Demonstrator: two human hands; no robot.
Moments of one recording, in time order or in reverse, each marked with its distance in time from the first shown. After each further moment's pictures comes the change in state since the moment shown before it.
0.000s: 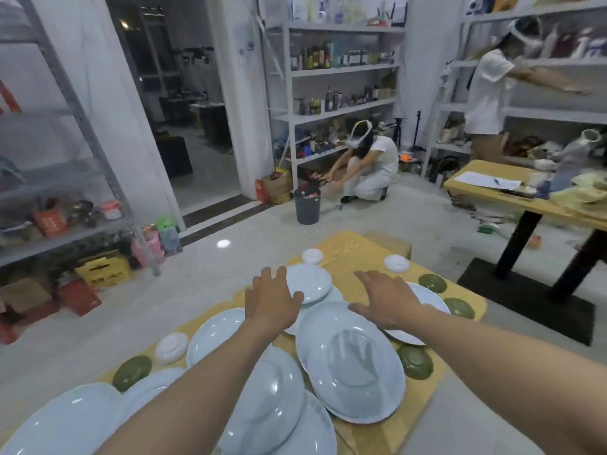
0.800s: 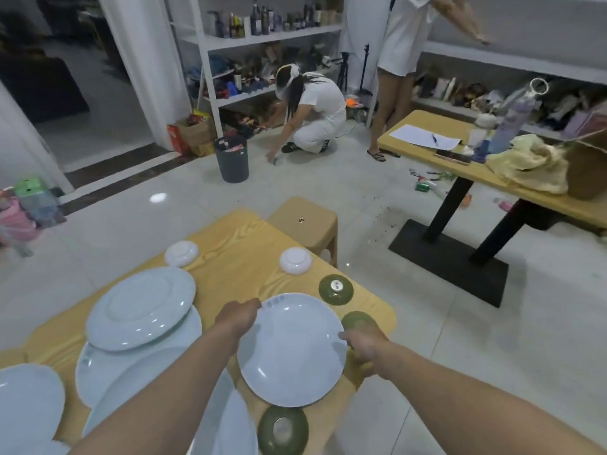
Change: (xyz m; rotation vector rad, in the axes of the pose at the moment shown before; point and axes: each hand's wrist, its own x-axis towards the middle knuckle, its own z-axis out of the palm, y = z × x) left_hand 0.197 0.218 0.227 -0.746 -0.473 -0.607; right_hand 0.104 0.305 0.123 1.089 -0.367 0.962
